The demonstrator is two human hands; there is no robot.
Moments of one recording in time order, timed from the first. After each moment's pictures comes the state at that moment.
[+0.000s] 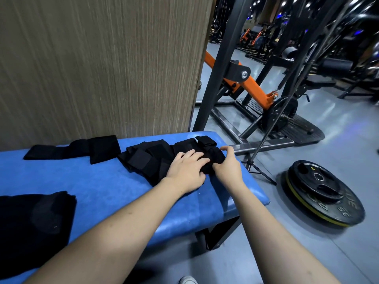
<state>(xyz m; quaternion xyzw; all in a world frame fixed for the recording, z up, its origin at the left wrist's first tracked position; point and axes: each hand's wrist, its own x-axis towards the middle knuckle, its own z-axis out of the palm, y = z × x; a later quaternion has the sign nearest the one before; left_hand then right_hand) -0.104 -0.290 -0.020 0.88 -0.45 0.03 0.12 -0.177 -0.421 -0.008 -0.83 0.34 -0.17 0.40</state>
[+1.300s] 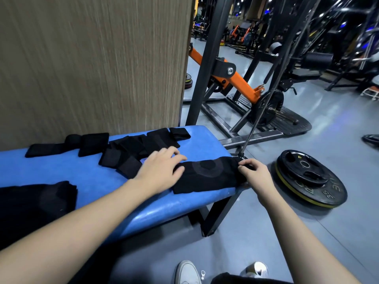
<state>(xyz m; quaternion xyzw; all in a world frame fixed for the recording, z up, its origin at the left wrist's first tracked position) -0.127 -0.219 -0.003 0.86 -0.49 0.10 0.13 -0.294 -0.464 0.000 -0.75 0.39 -0.23 0.49</state>
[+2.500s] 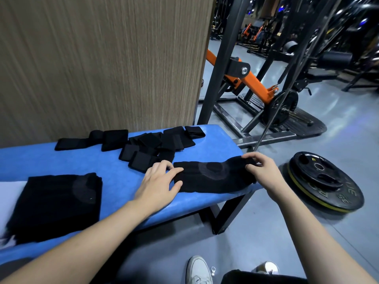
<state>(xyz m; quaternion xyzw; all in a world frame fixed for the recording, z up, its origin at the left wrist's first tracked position) -0.150 -0.155 -0.043 0.89 -0.39 0.05 0.24 -0.286 -0.436 0.024 -0.80 0.30 -0.19 0.48</state>
